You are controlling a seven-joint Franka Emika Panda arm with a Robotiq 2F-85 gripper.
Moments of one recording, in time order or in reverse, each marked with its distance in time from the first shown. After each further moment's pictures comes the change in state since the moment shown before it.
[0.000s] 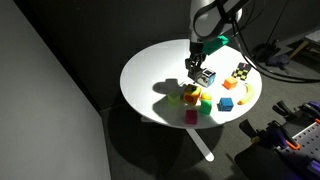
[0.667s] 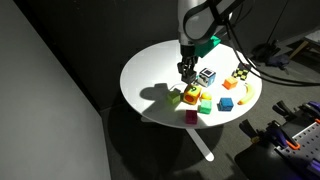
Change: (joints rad) arm 0.087 0.001 0.008 0.042 -0.033 -0.072 0.004
